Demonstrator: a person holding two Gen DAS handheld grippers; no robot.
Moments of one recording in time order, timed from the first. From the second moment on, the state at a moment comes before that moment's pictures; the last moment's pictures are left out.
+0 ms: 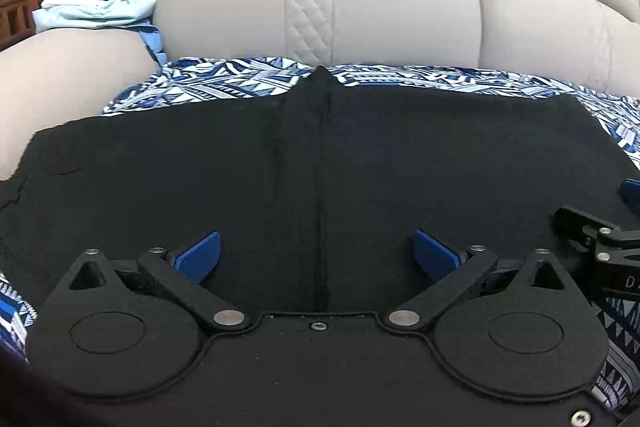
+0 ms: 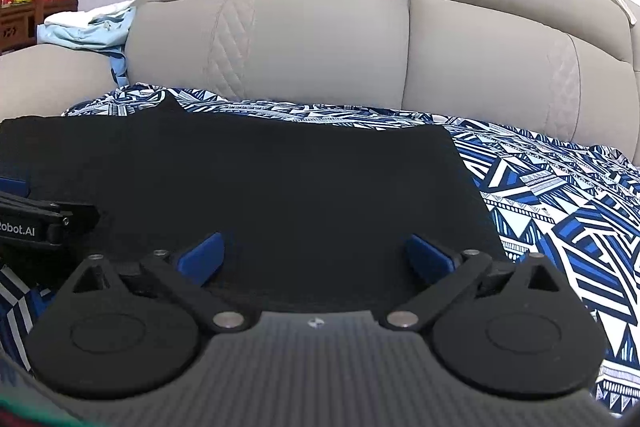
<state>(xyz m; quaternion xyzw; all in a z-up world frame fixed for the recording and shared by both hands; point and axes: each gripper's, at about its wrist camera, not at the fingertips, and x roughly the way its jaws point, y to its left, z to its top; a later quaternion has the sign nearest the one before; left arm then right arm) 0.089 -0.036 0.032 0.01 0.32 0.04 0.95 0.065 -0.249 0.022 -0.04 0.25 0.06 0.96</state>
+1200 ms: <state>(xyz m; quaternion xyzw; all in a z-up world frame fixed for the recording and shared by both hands) 0.024 0.167 0.050 -0.22 0.28 0.12 0.93 0.051 -0.133 0.014 -0.06 0.21 0.18 0.96</state>
